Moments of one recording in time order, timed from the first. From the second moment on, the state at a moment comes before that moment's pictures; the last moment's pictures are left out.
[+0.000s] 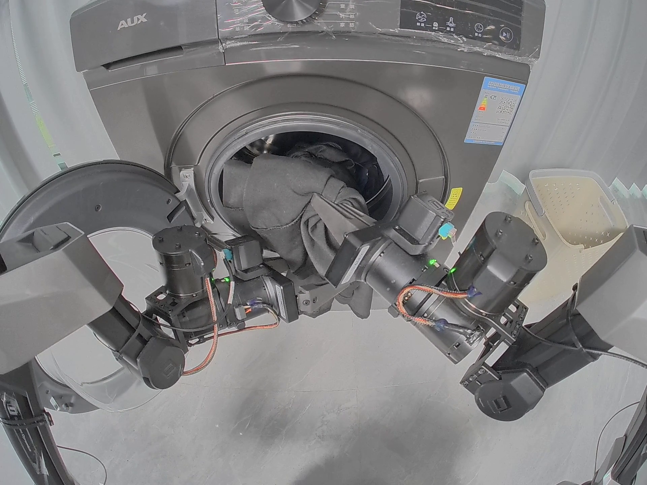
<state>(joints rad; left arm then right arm) -0.47 2.07 -0.79 -1.24 -0.49 -0.20 0.83 2.02 -0.89 -1.47 -0.07 0.23</state>
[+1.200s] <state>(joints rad) -0.60 1.82 -0.44 -1.40 -0.42 -0.19 0.81 2.05 -0.89 -1.47 -0.07 0.23</state>
